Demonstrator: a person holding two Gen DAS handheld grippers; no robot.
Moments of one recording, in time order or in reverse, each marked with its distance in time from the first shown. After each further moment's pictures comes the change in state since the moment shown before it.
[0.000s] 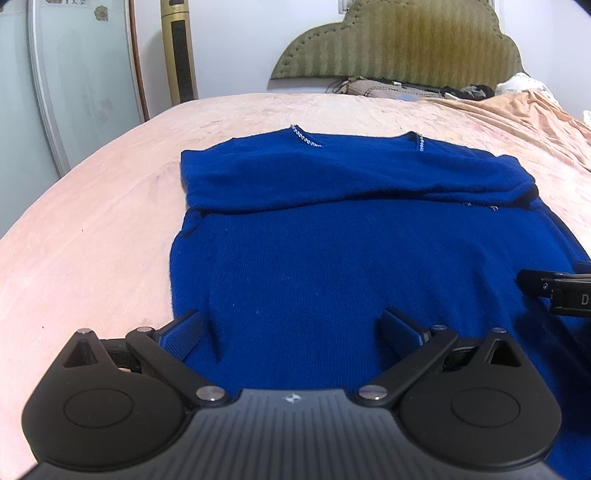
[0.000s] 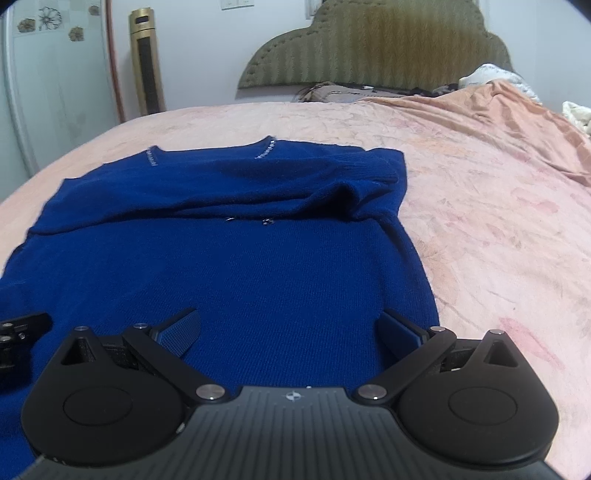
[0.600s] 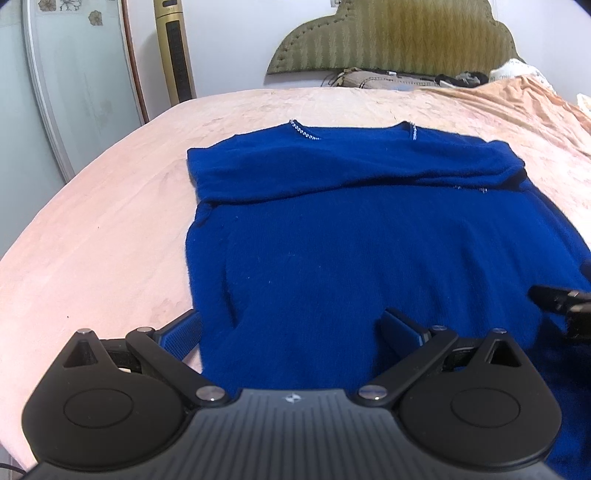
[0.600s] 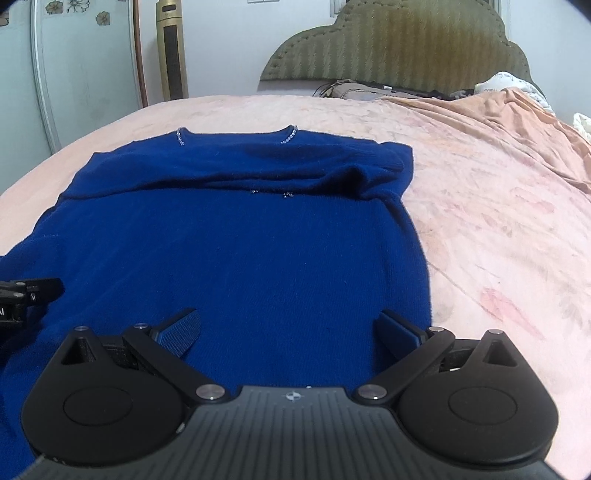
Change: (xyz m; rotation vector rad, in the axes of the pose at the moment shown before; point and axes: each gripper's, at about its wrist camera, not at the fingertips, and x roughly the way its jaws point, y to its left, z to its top) left arm -0.021 0.001 -0.008 0.048 0.023 0.014; right arm -0.037 0.002 -0.022 -0.056 0.007 0.025
